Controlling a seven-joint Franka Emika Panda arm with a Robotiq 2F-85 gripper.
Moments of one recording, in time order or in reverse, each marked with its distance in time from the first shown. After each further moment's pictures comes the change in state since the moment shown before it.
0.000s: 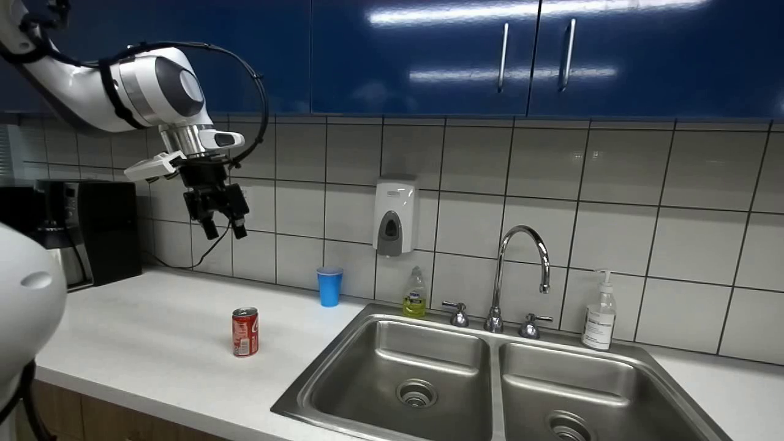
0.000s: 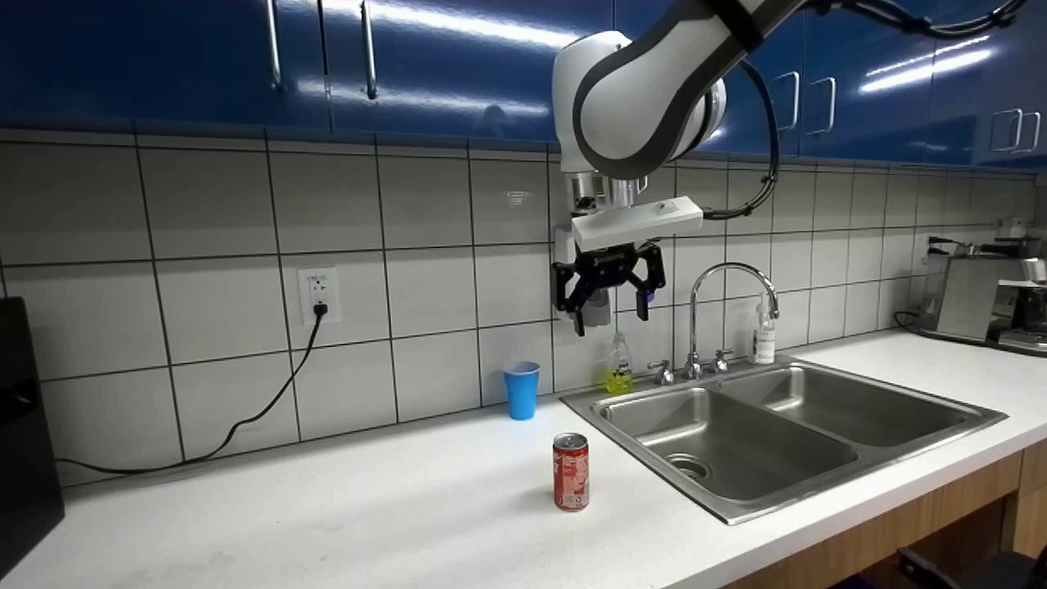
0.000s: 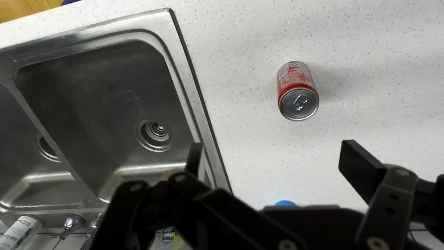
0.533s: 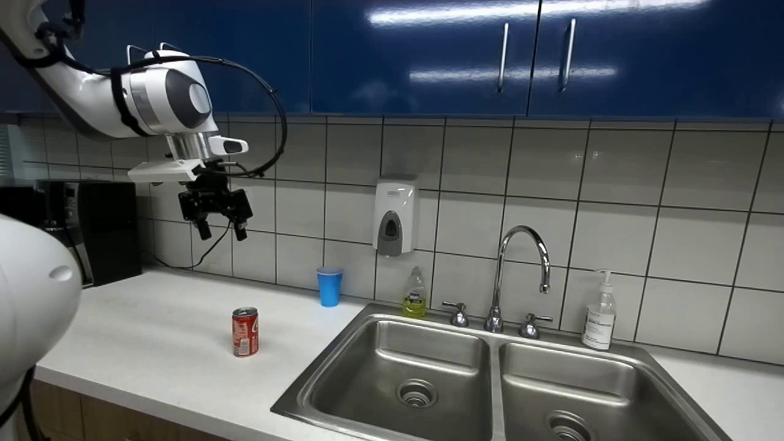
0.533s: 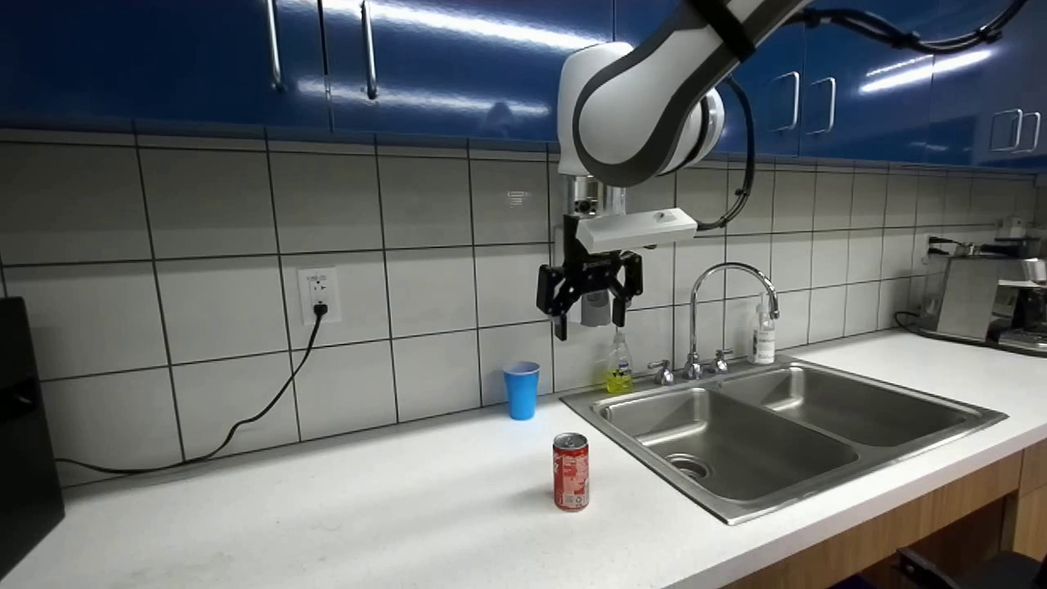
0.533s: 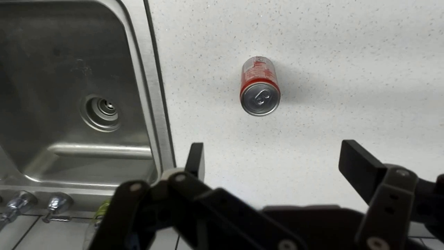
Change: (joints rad) arm 0.104 0.049 -0.109 -0.005 0.049 0.122 -0.227
